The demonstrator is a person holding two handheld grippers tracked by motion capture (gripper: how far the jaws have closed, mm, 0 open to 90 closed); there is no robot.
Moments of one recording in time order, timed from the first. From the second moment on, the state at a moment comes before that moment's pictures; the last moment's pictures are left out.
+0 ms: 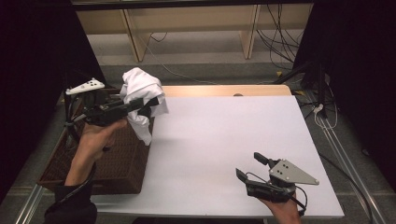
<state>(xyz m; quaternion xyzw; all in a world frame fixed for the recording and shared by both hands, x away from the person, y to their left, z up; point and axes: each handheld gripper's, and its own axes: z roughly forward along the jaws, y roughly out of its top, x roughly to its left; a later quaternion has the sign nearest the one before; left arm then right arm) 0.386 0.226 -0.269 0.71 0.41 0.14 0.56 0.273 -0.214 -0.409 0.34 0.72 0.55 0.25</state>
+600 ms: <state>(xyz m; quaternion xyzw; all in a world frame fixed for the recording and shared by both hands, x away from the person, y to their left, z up) 0.378 0.153 -0.292 0.78 0.35 0.06 0.53 0.274 -0.216 -0.409 0.35 0.72 0.55 0.25</state>
